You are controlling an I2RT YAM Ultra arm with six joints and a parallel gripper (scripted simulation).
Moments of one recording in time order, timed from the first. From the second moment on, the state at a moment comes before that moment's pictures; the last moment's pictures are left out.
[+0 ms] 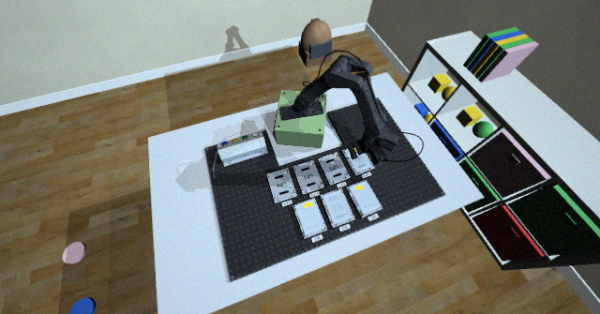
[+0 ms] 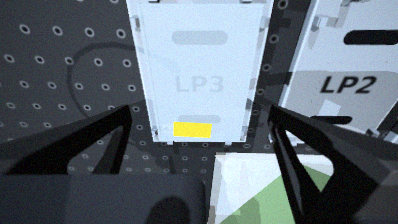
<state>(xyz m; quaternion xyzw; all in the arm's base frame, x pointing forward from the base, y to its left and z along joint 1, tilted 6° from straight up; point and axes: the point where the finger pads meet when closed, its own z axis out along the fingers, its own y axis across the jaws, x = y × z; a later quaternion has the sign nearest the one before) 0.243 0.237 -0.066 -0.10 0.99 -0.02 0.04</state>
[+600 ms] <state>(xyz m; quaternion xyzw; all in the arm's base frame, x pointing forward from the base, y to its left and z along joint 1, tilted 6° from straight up) 0.241 0.236 -0.069 -0.09 0.99 -0.02 0.04</state>
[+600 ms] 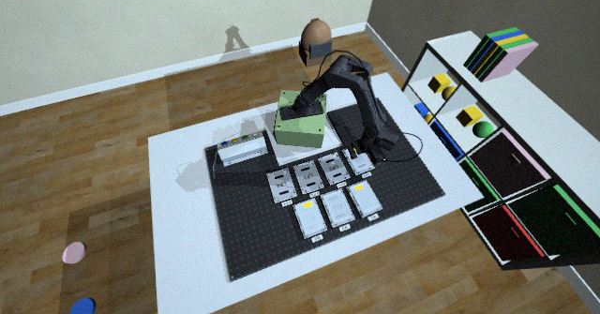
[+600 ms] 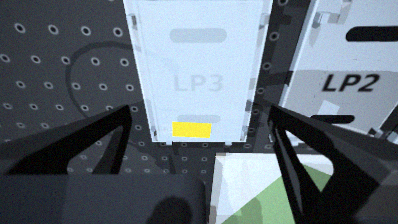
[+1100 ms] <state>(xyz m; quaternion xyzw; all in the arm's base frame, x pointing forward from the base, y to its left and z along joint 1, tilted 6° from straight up) 0.237 0.235 -0.086 -0.10 0.99 -0.02 0.04</state>
